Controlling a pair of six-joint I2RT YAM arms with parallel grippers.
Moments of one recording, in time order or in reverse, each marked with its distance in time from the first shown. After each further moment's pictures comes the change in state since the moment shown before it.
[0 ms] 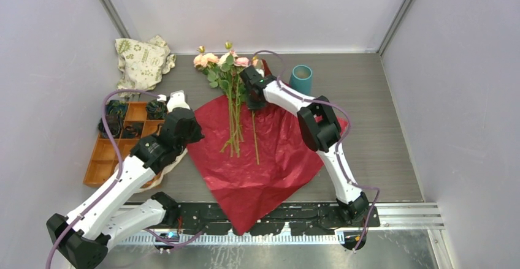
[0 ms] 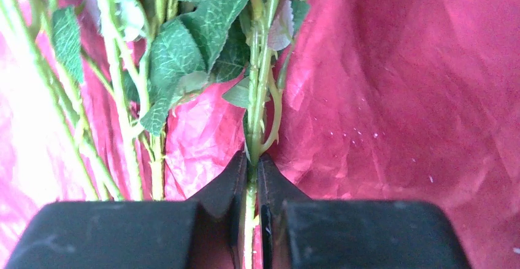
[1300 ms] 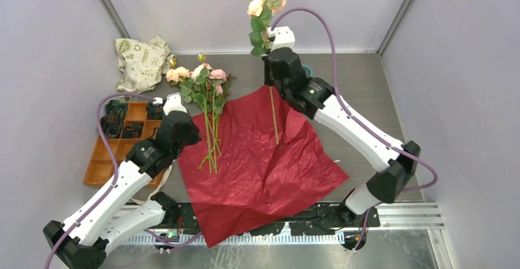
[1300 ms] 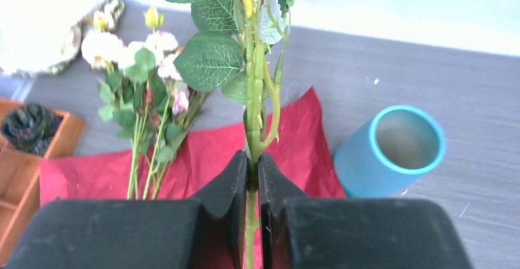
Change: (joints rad) left arm 0.000 -0.067 -0.021 -0.031 -0.007 -0.001; right arm 0.147 -0.793 -0.300 0.176 0.344 -0.221
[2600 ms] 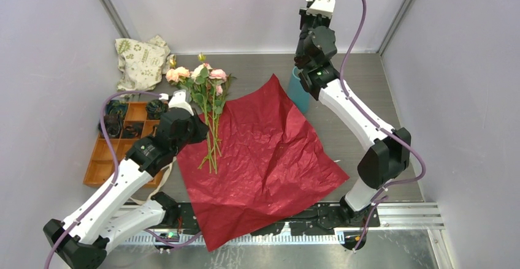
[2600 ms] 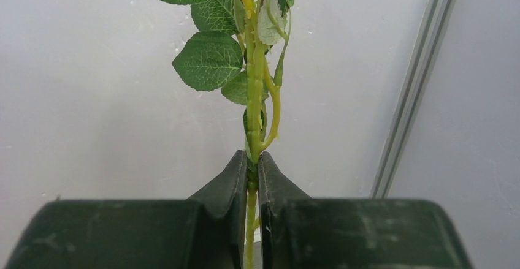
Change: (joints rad) left arm 0.000 0.024 0.034 0.052 0.165 0.007; right arm -0.263 0.058 -0.082 1.045 0.277 -0.622
